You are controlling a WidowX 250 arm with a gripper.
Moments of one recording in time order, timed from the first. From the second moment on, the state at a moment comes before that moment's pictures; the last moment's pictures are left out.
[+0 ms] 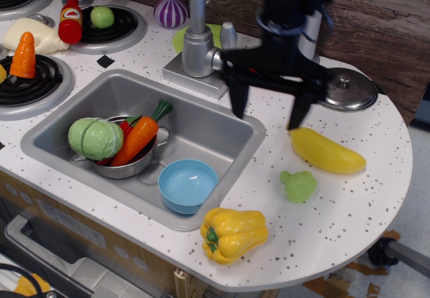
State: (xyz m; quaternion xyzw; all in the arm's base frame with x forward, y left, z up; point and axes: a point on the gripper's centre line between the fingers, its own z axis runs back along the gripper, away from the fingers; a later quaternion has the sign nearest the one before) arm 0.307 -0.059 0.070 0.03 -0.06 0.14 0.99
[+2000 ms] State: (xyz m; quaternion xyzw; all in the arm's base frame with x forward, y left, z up) arm 0.280 0.021 0.027 0.13 -0.01 0.16 0.98
